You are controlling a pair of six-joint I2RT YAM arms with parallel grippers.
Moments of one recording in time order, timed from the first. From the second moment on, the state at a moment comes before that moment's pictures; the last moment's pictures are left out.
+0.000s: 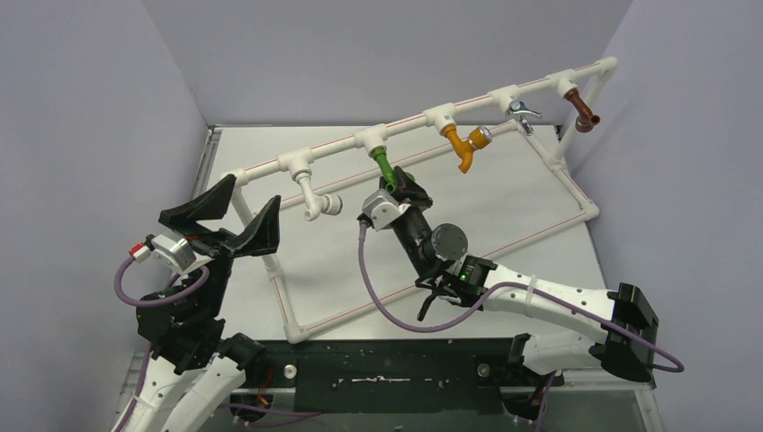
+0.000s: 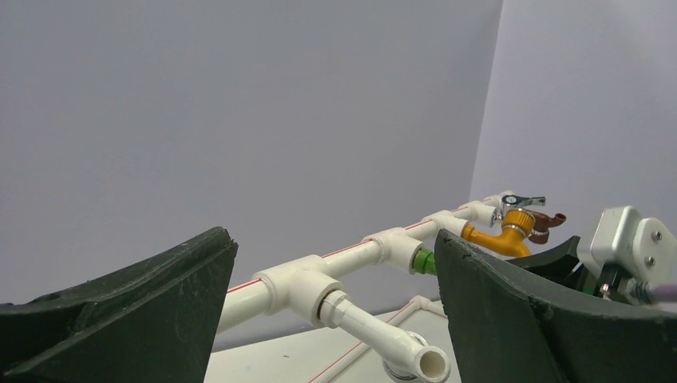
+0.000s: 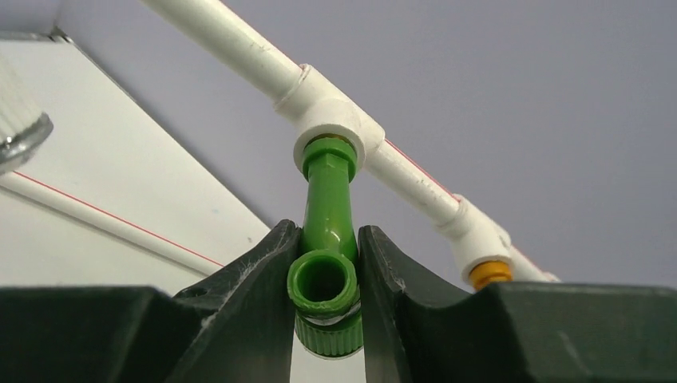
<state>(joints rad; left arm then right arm) -0.52 0.38 0.67 0.40 -0.07 -0.12 1.11 1.24 0.92 0.61 0.58 -0.98</state>
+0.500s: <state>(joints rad) -0.52 0.38 0.67 0.40 -0.07 -0.12 1.09 1.24 0.92 0.68 0.70 -0.09</state>
